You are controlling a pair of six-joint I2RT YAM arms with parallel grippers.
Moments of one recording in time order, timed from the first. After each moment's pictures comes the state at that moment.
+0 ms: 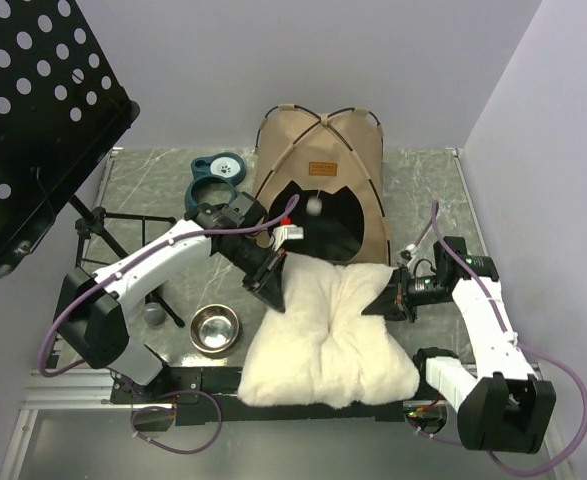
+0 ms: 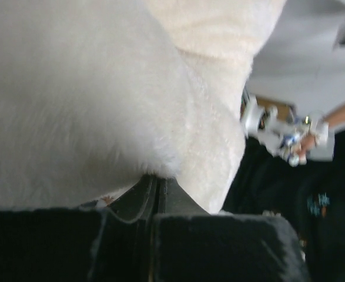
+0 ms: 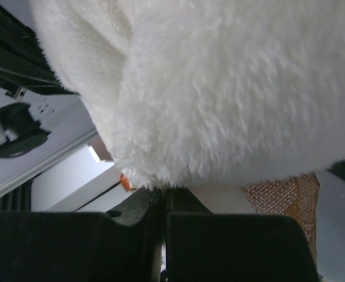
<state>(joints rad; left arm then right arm) -0.69 1.52 1.26 -0.94 0.97 -0.19 -0.09 0.99 0.77 -1.26 -1.02 0.34</state>
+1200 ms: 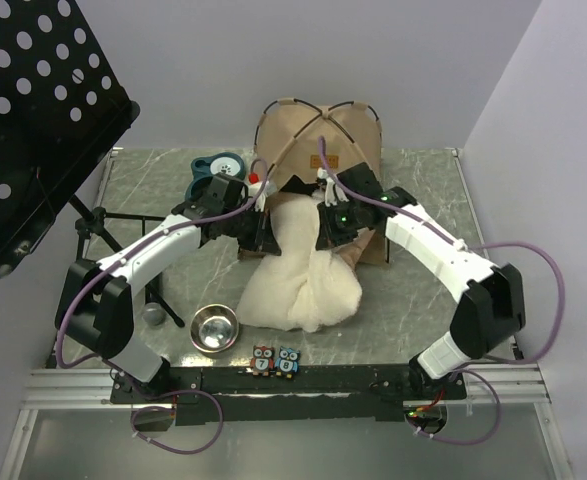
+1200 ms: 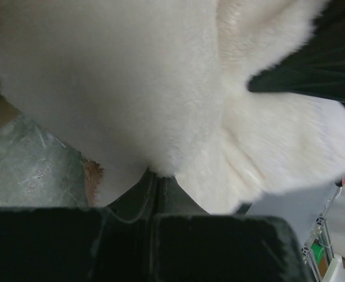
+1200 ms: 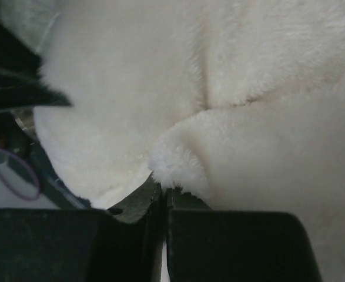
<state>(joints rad) -0.51 1.55 1.18 -0.45 0.61 -0.31 0.51 1.51 1.33 -0.78 -0.35 0.22</state>
